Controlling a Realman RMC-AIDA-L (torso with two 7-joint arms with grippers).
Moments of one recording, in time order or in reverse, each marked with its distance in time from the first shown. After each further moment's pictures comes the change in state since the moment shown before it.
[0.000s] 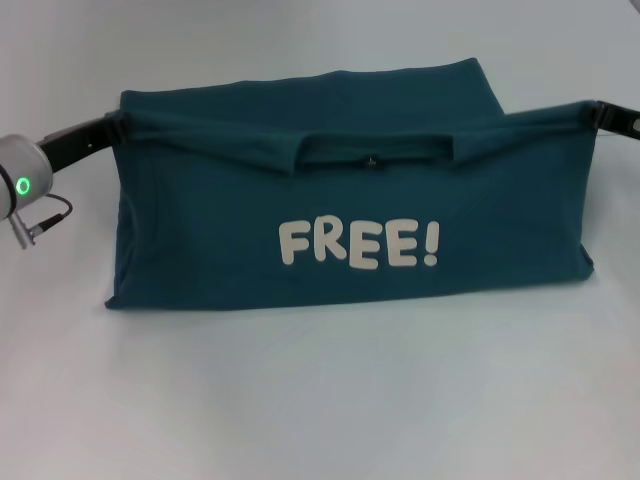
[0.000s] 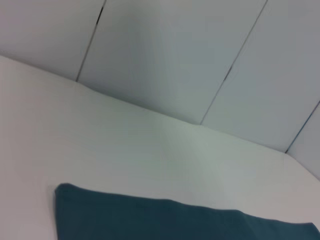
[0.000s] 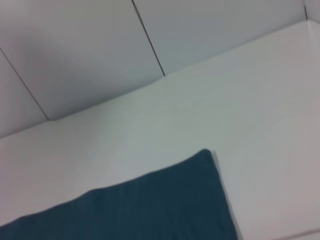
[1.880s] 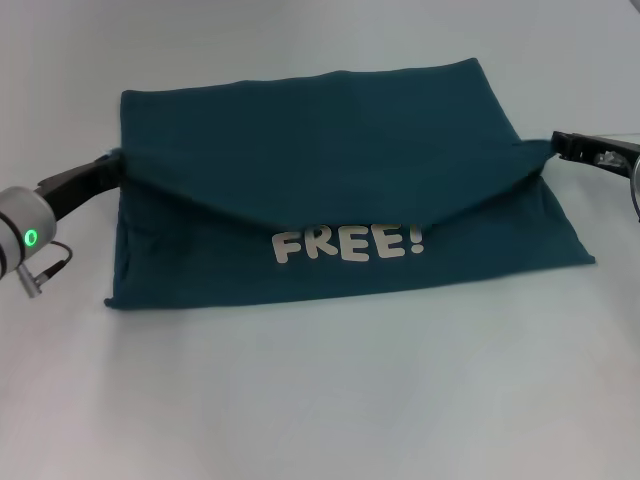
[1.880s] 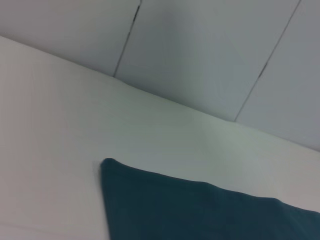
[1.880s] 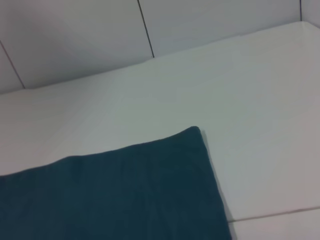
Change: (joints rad) left arm 0.065 -0.048 0.000 -0.059 -0.190 -0.089 0.224; right arm 0.003 0.053 -0.142 0.082 0.206 0.205 -0.226
